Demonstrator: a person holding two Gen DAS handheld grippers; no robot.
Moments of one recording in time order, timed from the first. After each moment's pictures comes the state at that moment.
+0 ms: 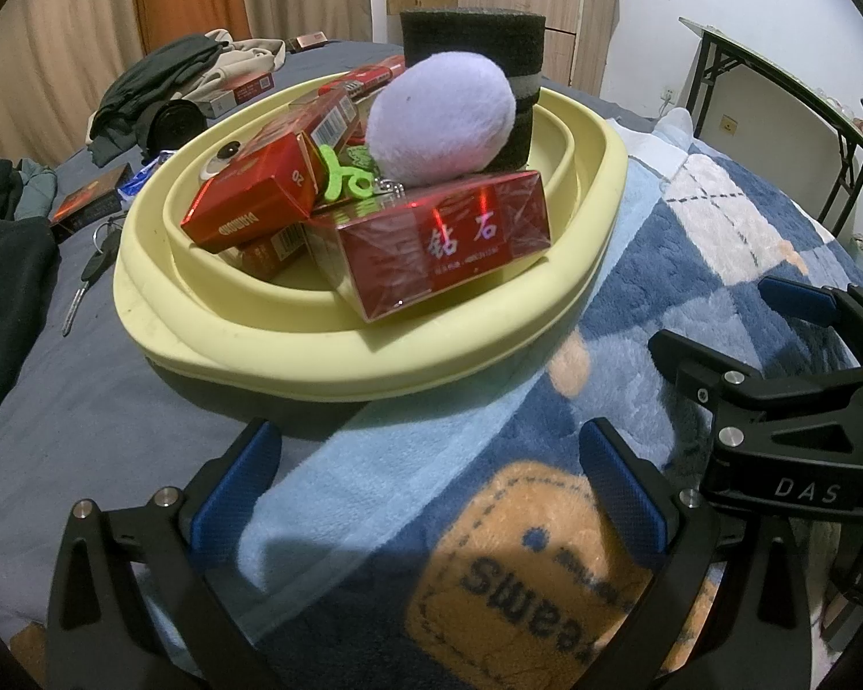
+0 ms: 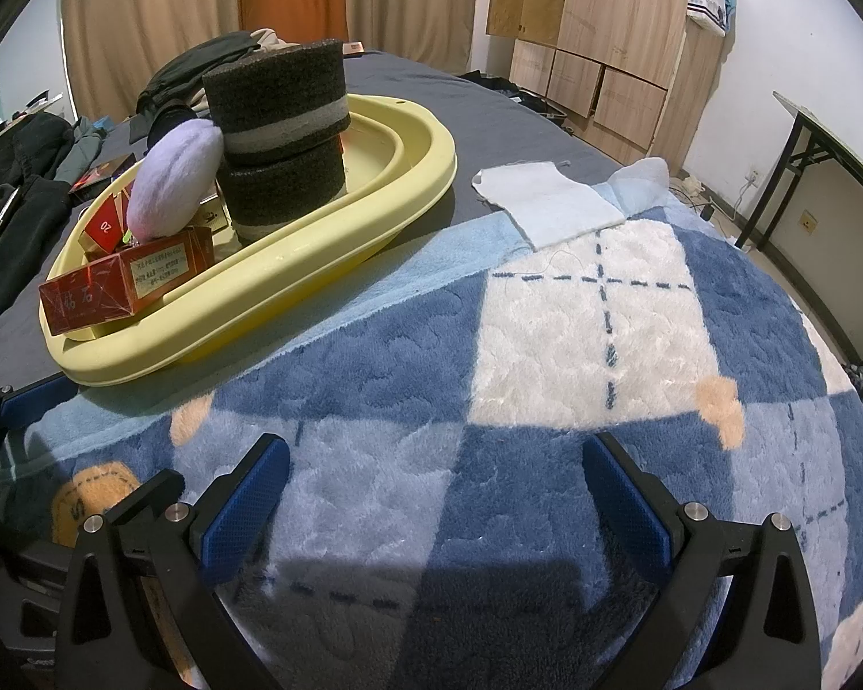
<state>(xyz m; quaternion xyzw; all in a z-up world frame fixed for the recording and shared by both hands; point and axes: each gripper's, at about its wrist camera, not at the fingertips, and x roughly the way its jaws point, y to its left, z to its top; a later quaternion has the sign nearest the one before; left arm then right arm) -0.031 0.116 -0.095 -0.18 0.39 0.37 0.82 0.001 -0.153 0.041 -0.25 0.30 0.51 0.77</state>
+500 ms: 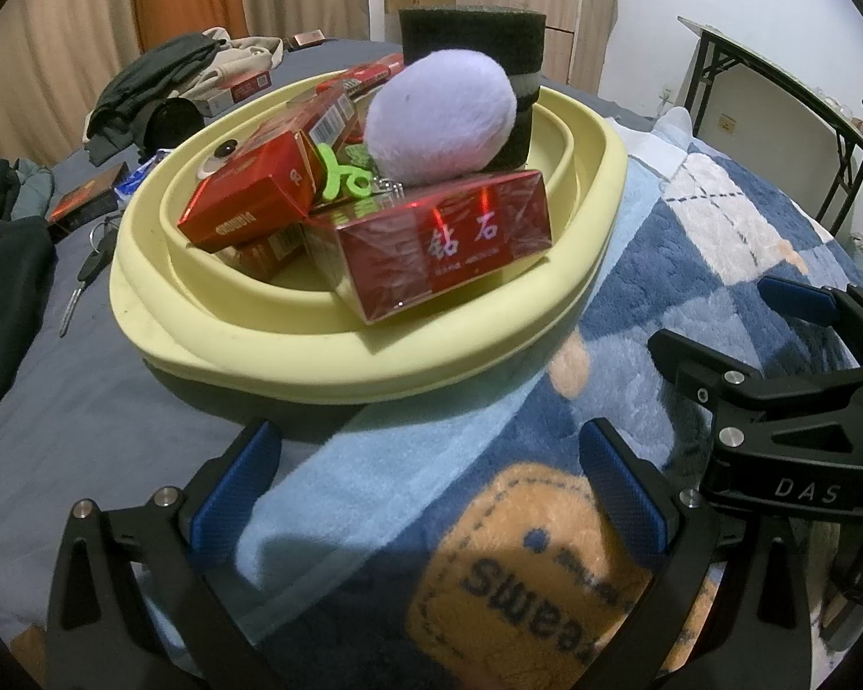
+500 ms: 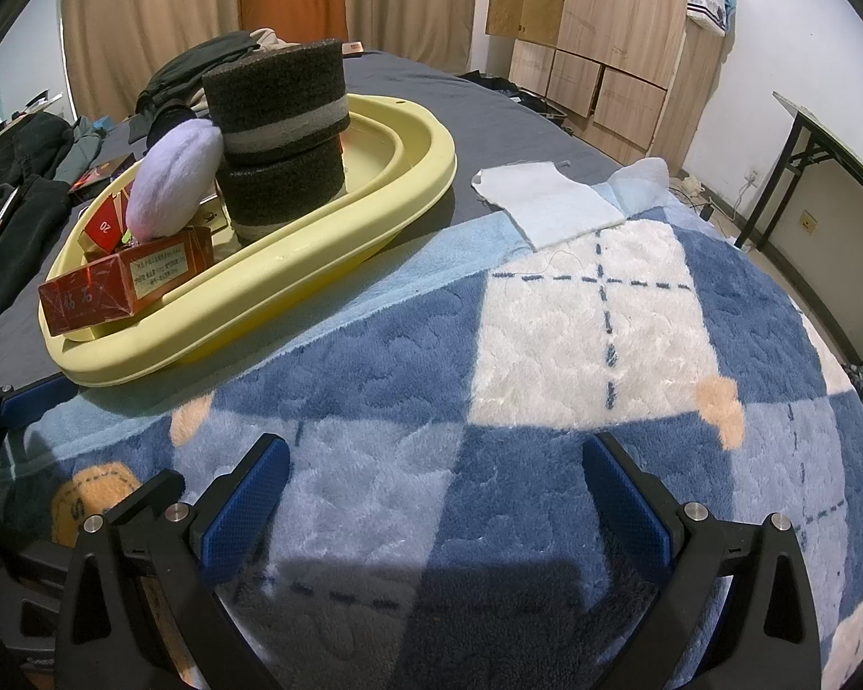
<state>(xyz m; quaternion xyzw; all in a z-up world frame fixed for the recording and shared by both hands) -0.027 0.116 -0.095 -0.19 0.39 0.37 0.82 0.000 -0.153 0.041 -0.25 0.30 0.51 0.77</state>
